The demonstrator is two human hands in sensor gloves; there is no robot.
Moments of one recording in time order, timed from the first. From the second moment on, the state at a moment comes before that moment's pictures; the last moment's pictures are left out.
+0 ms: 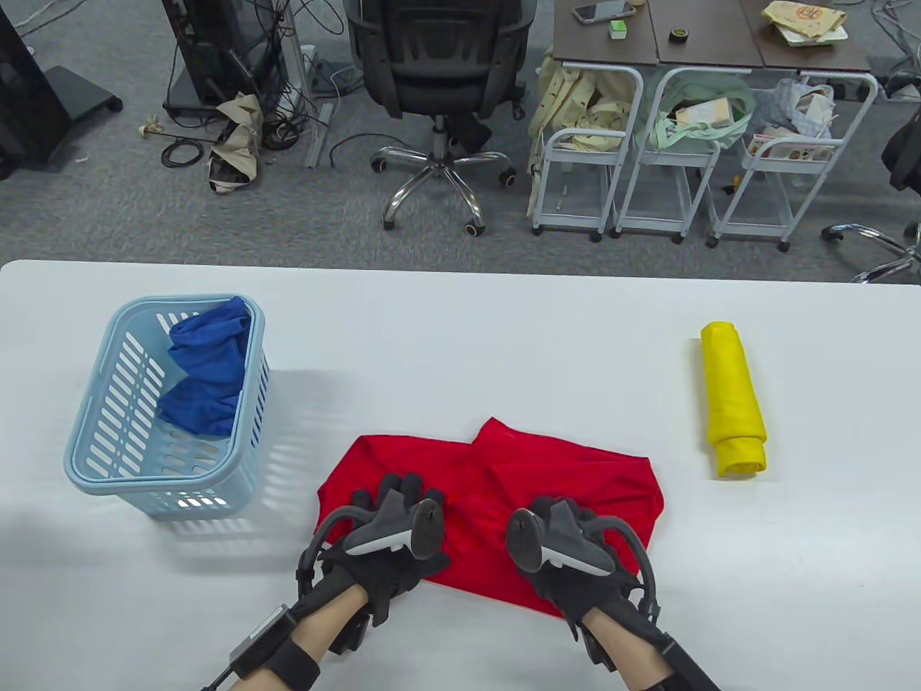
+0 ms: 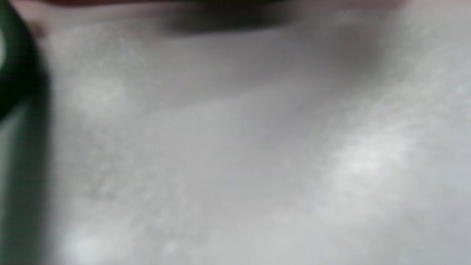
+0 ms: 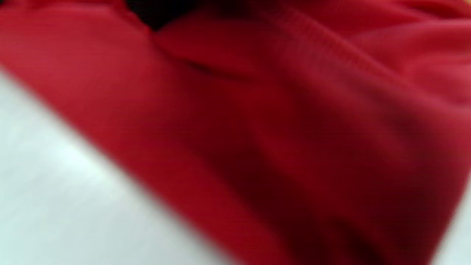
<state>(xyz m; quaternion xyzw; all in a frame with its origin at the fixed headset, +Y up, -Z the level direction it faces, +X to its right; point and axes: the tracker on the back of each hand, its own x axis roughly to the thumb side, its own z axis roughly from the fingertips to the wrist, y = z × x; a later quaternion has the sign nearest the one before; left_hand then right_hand) -0.127 -0.793 -0.286 -0.33 -0.16 -0.04 0.93 0.115 -0.754 -0.264 -0.09 -0.20 -0.97 0.05</state>
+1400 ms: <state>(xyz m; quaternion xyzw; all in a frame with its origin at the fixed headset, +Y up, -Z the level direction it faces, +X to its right) -0.145 -0.752 -0.293 -0.14 -0.05 -0.24 0.96 0.210 -0.718 -0.263 -0.02 -0.20 -0.98 -0.03</state>
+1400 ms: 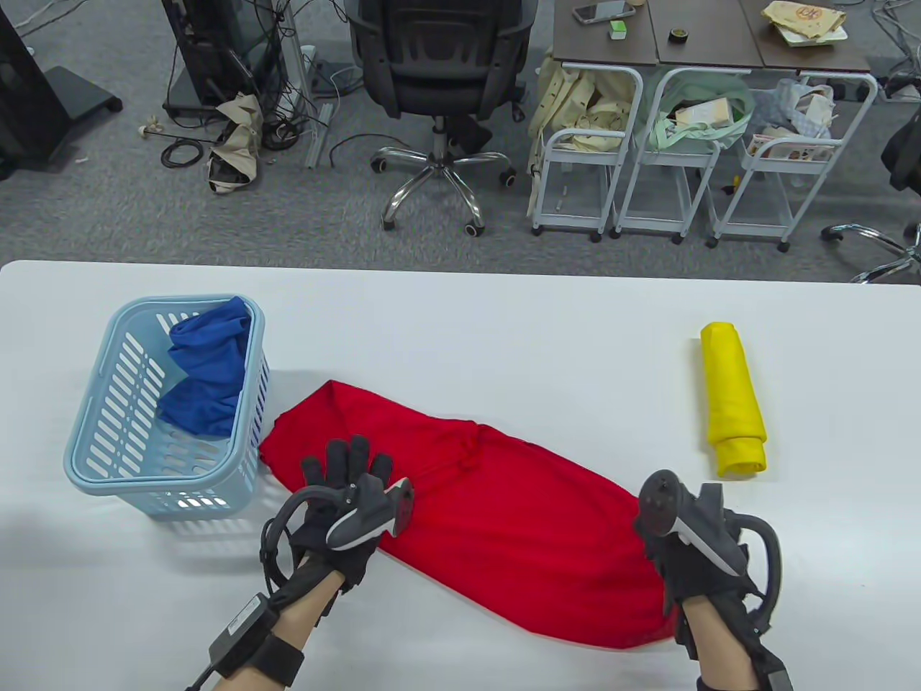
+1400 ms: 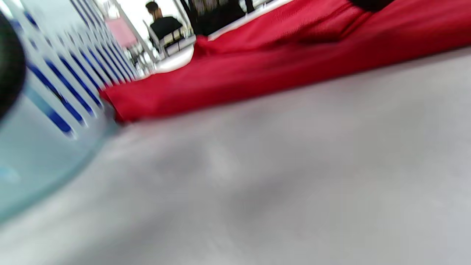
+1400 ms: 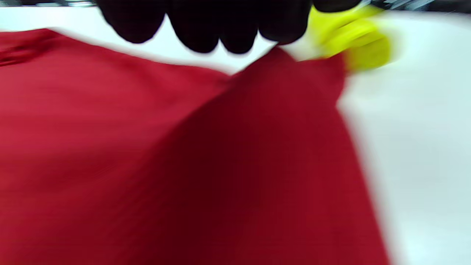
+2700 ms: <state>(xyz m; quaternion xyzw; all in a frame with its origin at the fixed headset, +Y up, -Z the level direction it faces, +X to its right) -0.132 -0.789 -0.295 -0.33 -0.15 -0.03 0.93 0.114 -0.755 -0.252 -0.20 -0.24 -0.95 -0.01</state>
